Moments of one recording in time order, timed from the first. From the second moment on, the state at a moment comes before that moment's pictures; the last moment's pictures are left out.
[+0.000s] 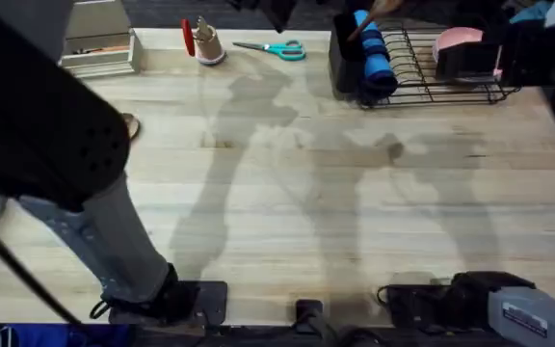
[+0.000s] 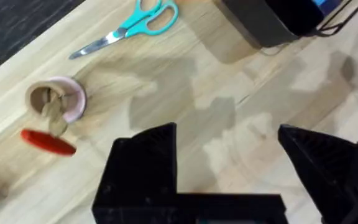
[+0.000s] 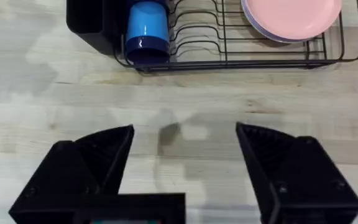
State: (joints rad) left arm -0.18 1.96 2.15 -1.25 0.36 0.36; right arm 0.01 1.15 1.26 -0.93 0.02 -0.01
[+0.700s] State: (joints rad) left arm -0.04 1.92 2.15 -1.52 0.27 0.49; right arm 0.01 1.15 1.26 -0.93 0.02 -0.03
